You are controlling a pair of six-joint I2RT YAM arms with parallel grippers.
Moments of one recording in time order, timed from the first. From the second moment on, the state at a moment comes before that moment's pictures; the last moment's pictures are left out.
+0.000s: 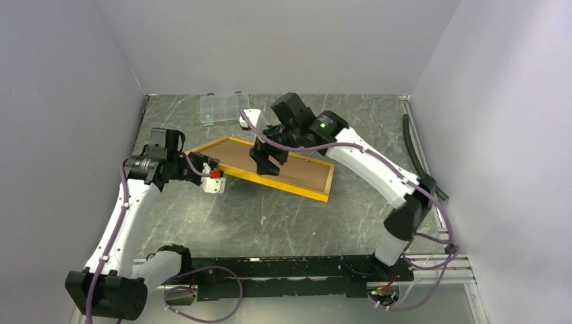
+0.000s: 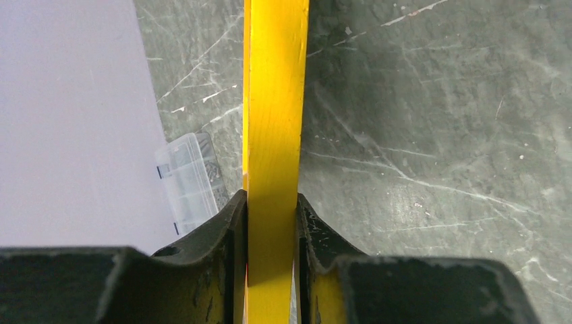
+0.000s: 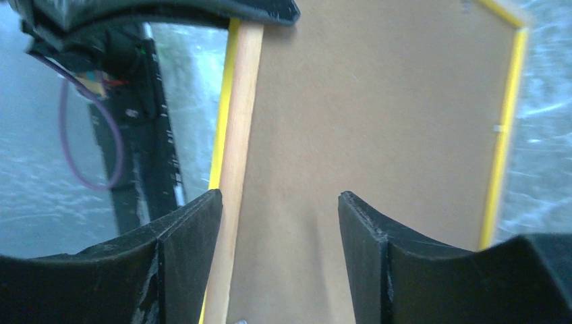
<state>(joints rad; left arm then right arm) -0.12 1.03 1.07 -0.98 0.69 1.70 0.84 1.75 1.87 -0.91 -0.46 -0.29</state>
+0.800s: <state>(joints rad) -0.12 1.09 1.19 -1.01 0.71 1.57 0.98 1.66 1.69 -0.83 -0.07 -0.51</state>
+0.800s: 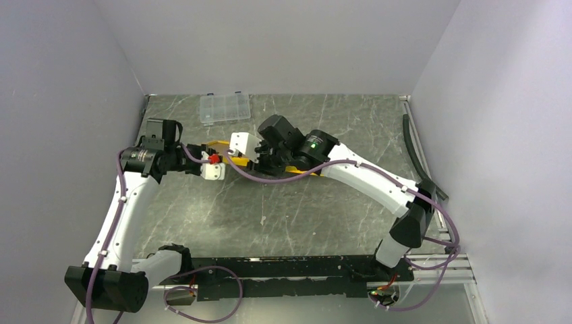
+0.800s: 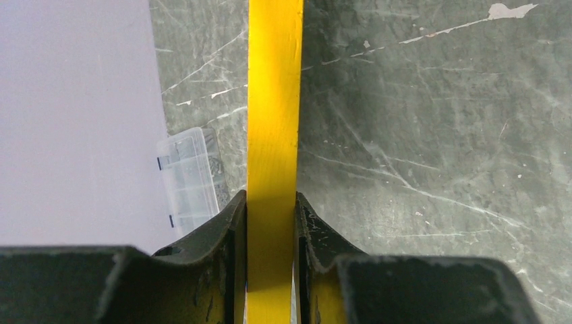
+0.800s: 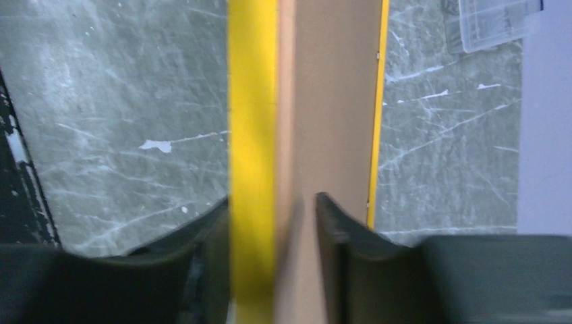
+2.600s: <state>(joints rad) 0.18 1.38 1.34 -1.04 1.04 0.73 0.40 1.52 1.54 -0.40 -0.52 0.49</state>
